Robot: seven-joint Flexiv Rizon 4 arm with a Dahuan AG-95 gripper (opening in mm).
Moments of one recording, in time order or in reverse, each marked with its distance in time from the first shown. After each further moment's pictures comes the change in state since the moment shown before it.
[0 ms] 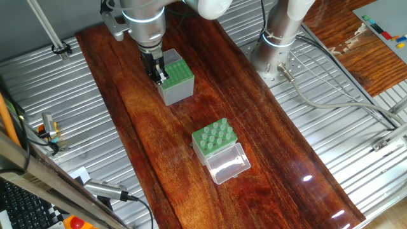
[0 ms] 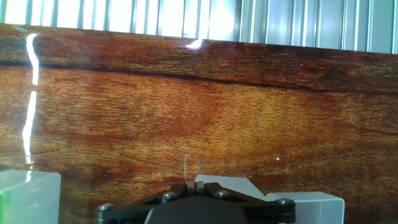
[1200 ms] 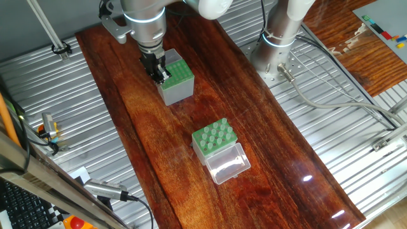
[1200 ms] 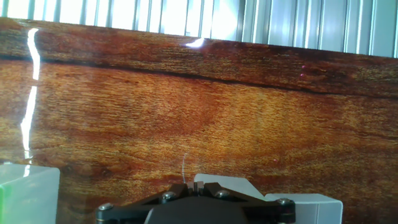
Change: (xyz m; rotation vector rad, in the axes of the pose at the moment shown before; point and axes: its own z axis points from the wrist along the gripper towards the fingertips) arm 0.002 0.000 0.001 -0.002 -0.003 -0.138
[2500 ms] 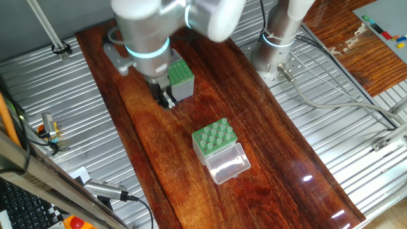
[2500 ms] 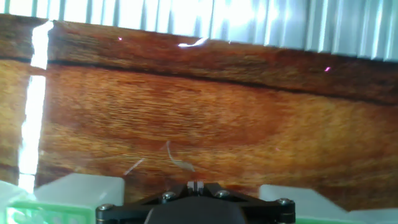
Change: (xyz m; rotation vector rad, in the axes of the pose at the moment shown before) arm -0.037 0.099 0.010 0.001 0.065 0.132
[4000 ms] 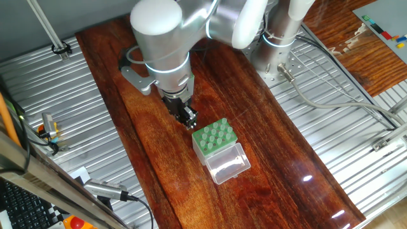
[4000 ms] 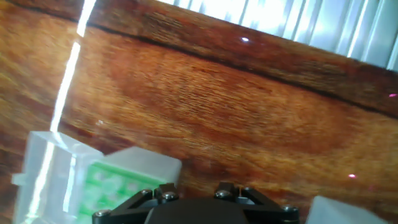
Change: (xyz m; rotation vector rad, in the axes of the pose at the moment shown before) arm 0.017 0.074 -0.013 -0.083 0.004 -0.143
